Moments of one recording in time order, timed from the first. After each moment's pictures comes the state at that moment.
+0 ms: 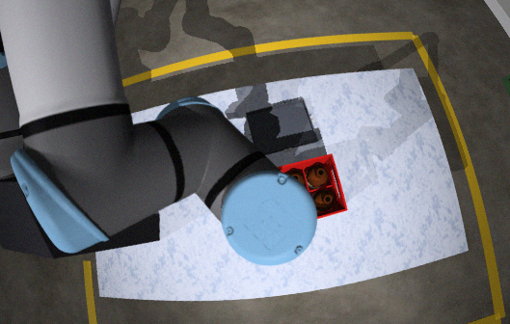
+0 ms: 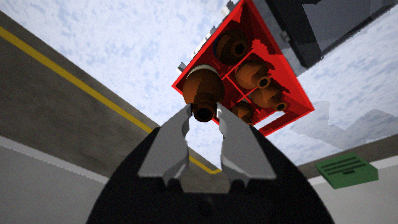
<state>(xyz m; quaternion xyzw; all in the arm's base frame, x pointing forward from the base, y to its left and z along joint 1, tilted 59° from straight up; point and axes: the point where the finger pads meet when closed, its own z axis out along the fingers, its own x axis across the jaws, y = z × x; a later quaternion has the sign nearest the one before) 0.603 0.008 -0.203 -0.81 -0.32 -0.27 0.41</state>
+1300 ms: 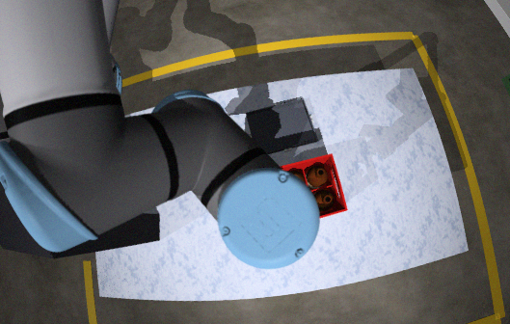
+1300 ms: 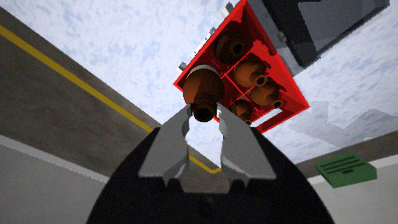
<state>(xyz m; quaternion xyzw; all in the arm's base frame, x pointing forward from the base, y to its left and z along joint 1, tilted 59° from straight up) 0.601 -0.003 -0.196 -0.81 -0.32 -0.27 0.41</state>
